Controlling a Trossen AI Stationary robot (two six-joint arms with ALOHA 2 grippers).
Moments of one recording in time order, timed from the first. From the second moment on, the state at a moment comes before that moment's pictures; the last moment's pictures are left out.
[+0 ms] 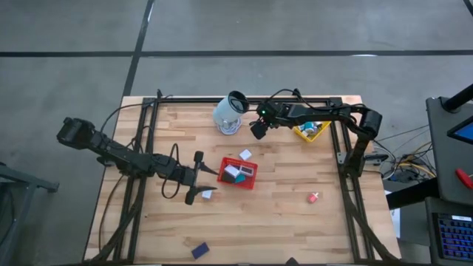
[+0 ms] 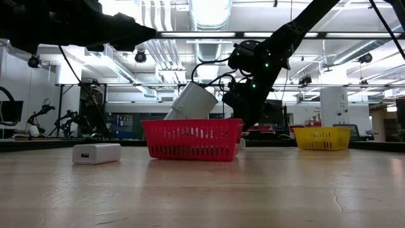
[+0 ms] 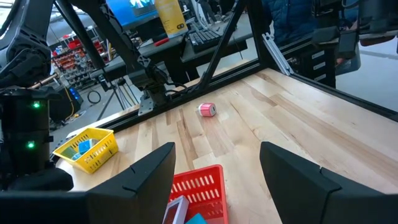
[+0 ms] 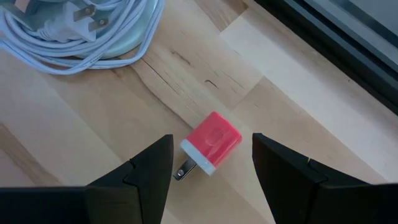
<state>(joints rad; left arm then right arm) -0.29 1.23 0.34 0.74 -0.10 0.33 -0.45 1.80 1.10 -0.30 0.21 0.31</state>
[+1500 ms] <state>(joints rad) -0.29 1.23 0.34 0.74 -0.10 0.33 -0.48 1.87 1.22 -0.43 0.13 0.31</state>
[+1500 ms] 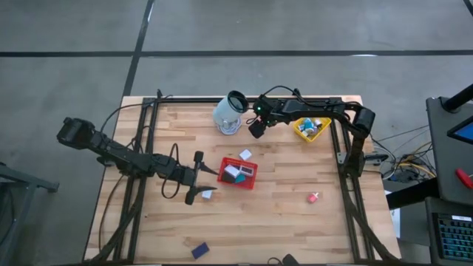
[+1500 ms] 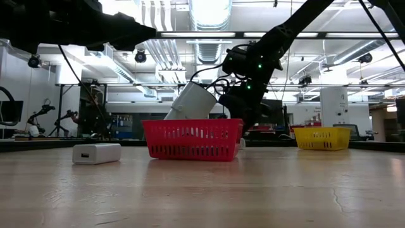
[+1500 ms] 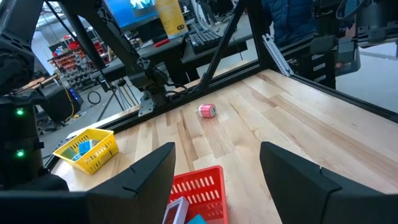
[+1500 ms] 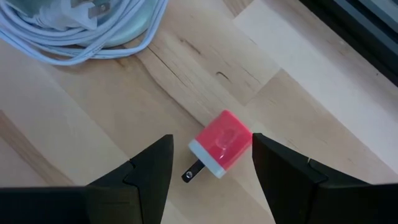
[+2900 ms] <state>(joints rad) -0.29 1.23 0.34 0.74 -0.10 0.33 -0.49 2.00 1.28 -0.45 0.13 0.29</state>
